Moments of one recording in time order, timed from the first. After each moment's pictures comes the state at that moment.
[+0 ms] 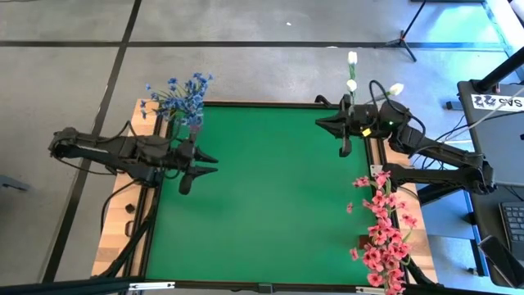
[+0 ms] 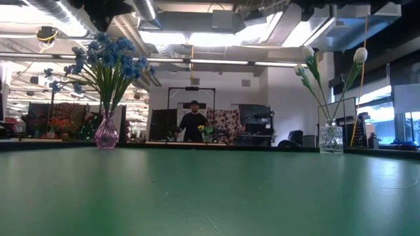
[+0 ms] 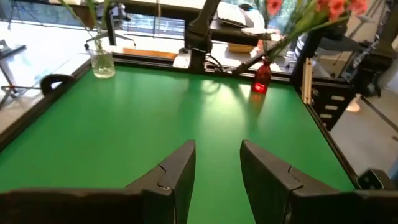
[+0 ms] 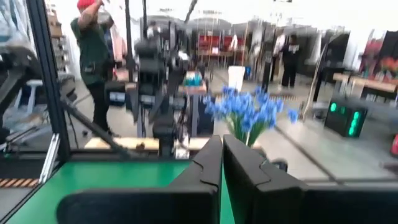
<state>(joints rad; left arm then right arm) -0.13 0.70 0.67 -0.28 -0.16 -0.16 -0.41 0.82 0.77 0.15 -0.37 -0.03</state>
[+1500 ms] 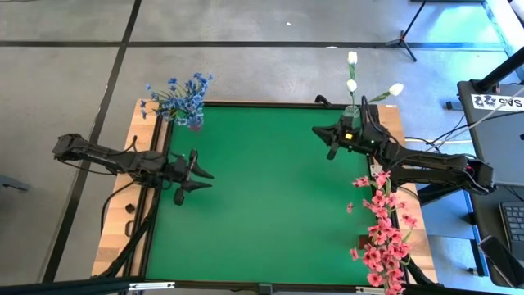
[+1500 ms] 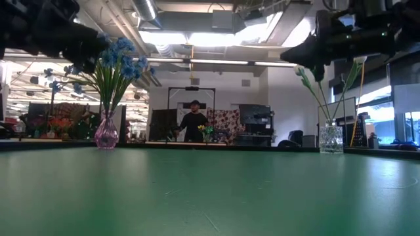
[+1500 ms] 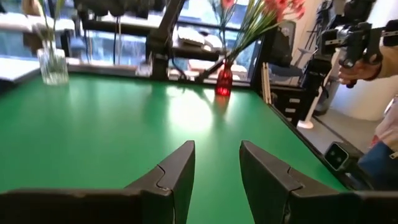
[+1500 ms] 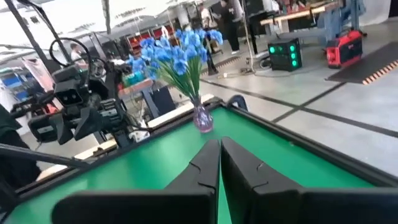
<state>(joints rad) -0.18 0.42 0.14 0.18 -0.05 -0.15 -0.41 0.82 0.34 0.49 -0.08 0.32</state>
